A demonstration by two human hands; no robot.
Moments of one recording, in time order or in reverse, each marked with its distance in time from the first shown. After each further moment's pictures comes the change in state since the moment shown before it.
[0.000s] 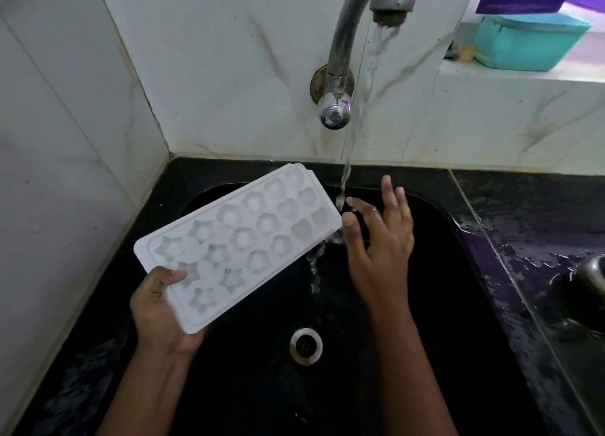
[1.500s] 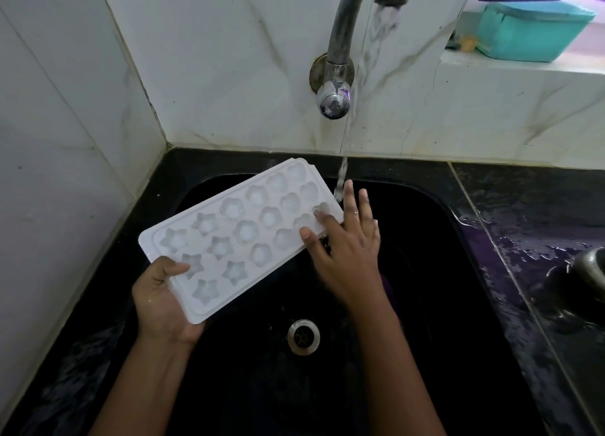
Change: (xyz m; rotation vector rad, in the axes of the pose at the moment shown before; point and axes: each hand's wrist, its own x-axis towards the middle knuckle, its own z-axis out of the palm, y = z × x) left_hand 0.001 -0.003 0.004 0.016 -0.026 -0.022; right_hand -0.012 -0.007 0.017 -0.226 -0.396 0.017
